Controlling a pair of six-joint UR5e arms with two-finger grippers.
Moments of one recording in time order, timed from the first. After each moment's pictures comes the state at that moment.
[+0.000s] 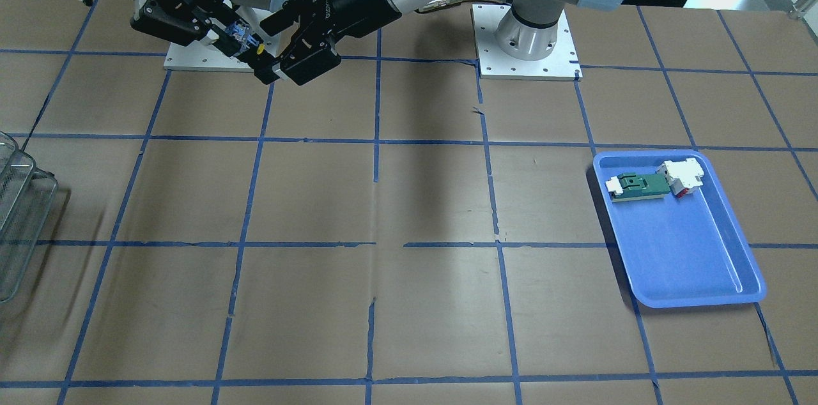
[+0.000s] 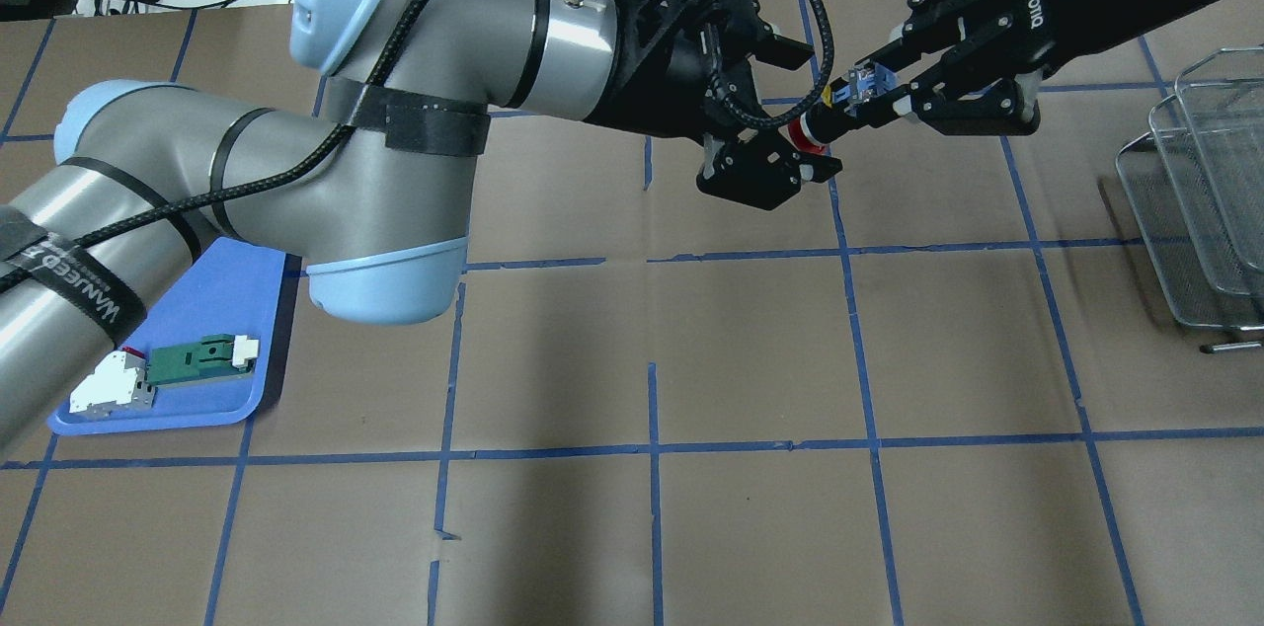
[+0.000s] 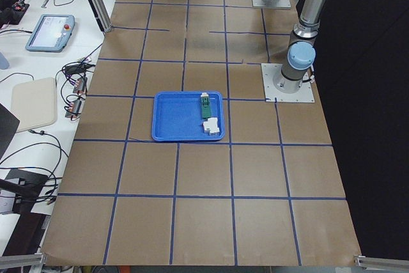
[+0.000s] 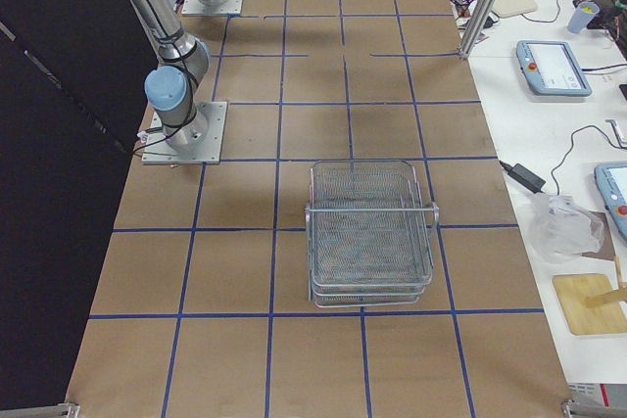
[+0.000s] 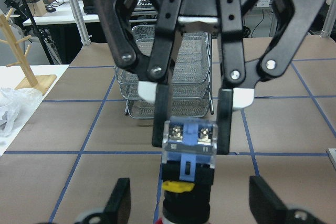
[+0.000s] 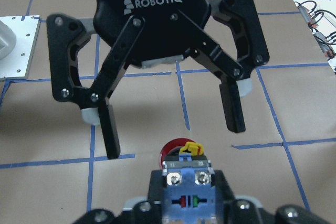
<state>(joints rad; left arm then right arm) -1.87 -1.66 -1.77 -0.68 0.71 0.92 1.35 -1.74 1.62 -1.42 -0.89 -1.73</state>
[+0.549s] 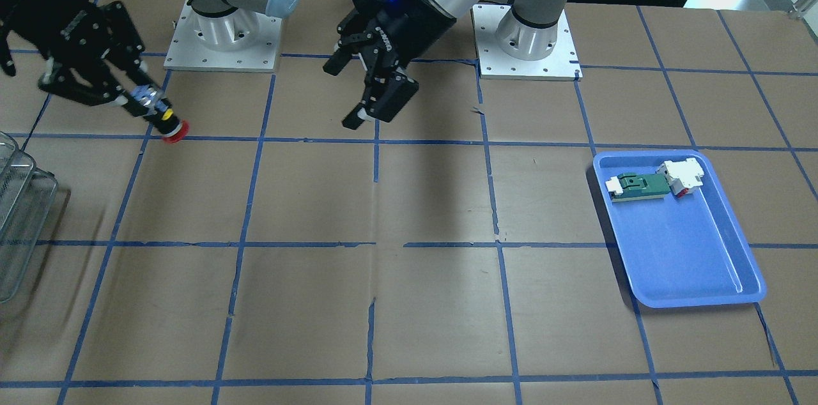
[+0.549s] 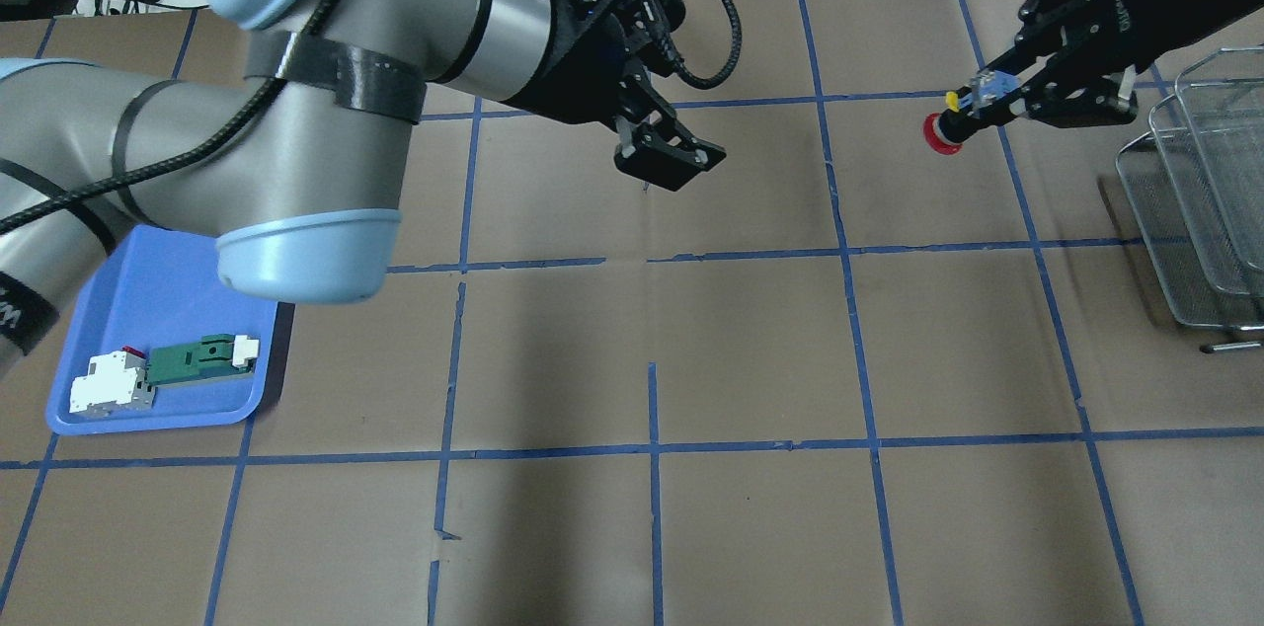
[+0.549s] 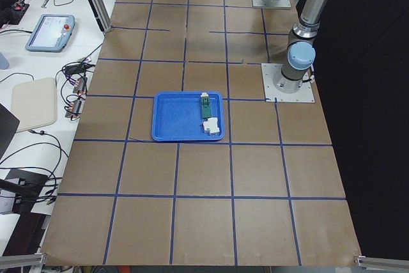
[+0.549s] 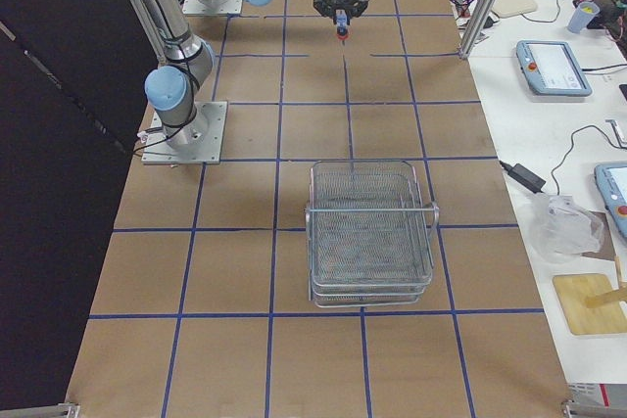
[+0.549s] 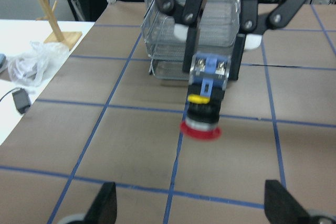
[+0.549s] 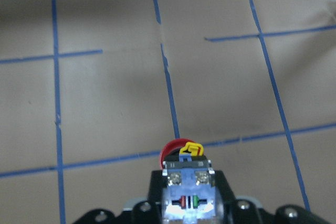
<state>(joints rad) -1.79 -1.60 -1.73 -0.97 1.02 0.88 1.22 -1.63 1.62 -1.59 -1.20 -1.76</state>
